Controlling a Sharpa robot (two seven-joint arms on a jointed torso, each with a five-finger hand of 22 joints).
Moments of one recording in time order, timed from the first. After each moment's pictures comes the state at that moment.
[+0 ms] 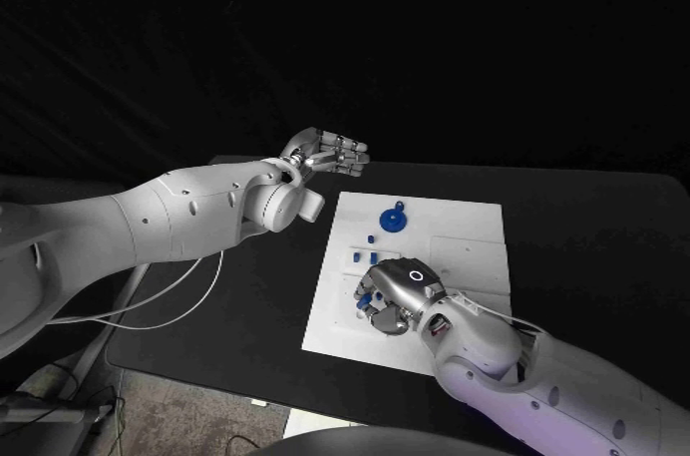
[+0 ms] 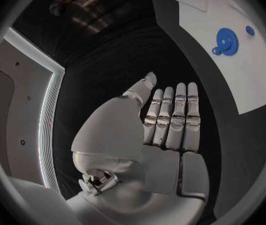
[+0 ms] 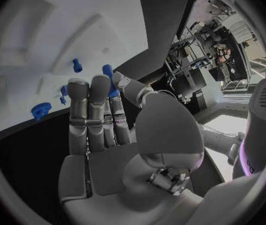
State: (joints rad) left arm 1.27 -0.69 -0.10 1.18 -0.20 -0.30 0.32; left_hand 1.36 -0.02 0.23 -0.17 0.10 1.04 0.14 0.06 0.06 1.07 0.14 0.06 0.06 1.10 0.14 0.07 0.07 0.05 0.99 0.12 0.10 0.27; right arm 0.79 -0.52 0.14 1.58 -2.00 -0.27 -0.29; right_hand 1.27 -0.13 0.69 -0.20 0.04 1.28 0.07 0.06 0.07 1.32 0.05 0.06 0.06 1.46 -0.07 0.75 0.63 0.10 1.46 -0.09 0.55 1.31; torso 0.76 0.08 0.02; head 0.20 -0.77
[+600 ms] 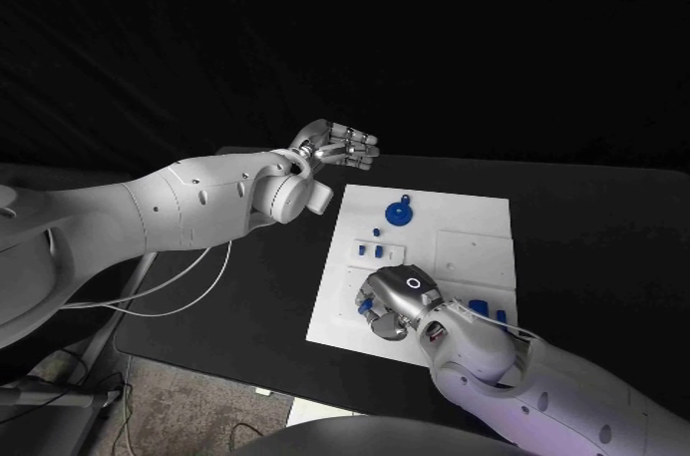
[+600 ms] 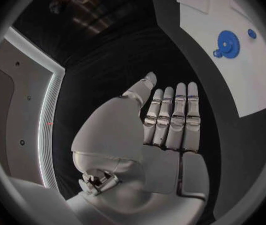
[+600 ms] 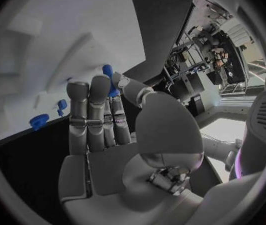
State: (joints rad) left arm 1.27 -0.68 -0.10 1.18 -0.20 -0.30 0.32; left_hand 1.36 -0.02 0.23 -0.17 0.10 1.04 0.14 0.06 0.06 1.07 0.14 0.06 0.06 1.10 0.14 0.07 0.07 0.05 0.99 0.12 0.11 0.27; right arm 0.77 -0.49 0.10 1.53 -2.05 -0.28 -0.27; right_hand 1.27 -0.13 0.69 -0.21 0.04 1.28 0.07 0.06 0.07 1.32 0.04 0.05 0.06 1.46 -0.07 0.75 0.63 0.10 1.46 -0.09 0.56 1.31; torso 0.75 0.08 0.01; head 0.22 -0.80
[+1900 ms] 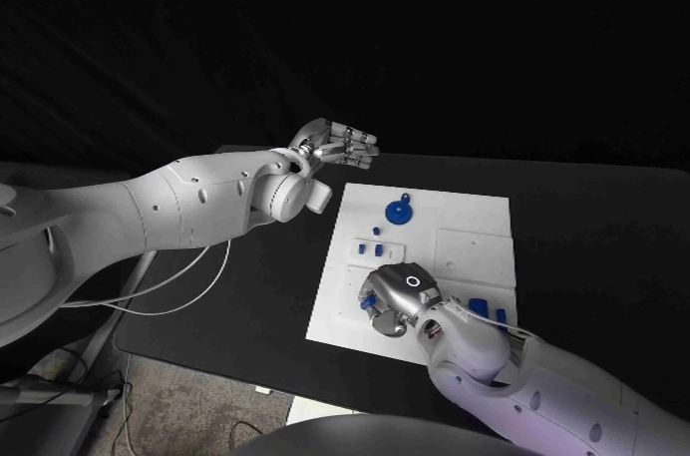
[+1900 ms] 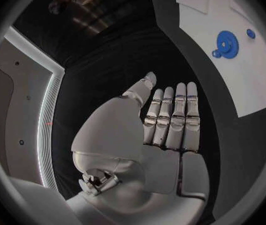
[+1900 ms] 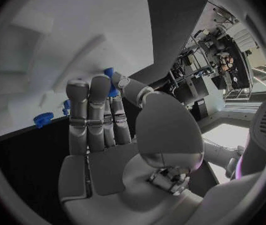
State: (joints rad) left arm 1.27 -0.68 -0.10 1.17 -0.20 -0.29 0.31; left_hand 1.36 -0.02 0.22 -0.17 0.10 1.04 0.14 0.06 0.06 1.07 0.15 0.06 0.06 1.10 0.14 0.07 0.07 0.07 0.99 0.12 0.11 0.27; right arm 0.76 -0.47 0.10 1.50 -2.10 -0.28 -0.31; right_hand 1.27 -0.13 0.70 -0.22 0.05 1.28 0.07 0.06 0.07 1.32 0.05 0.06 0.06 1.46 -0.07 0.76 0.62 0.09 1.47 -0.09 0.58 1.31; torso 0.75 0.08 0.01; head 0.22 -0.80
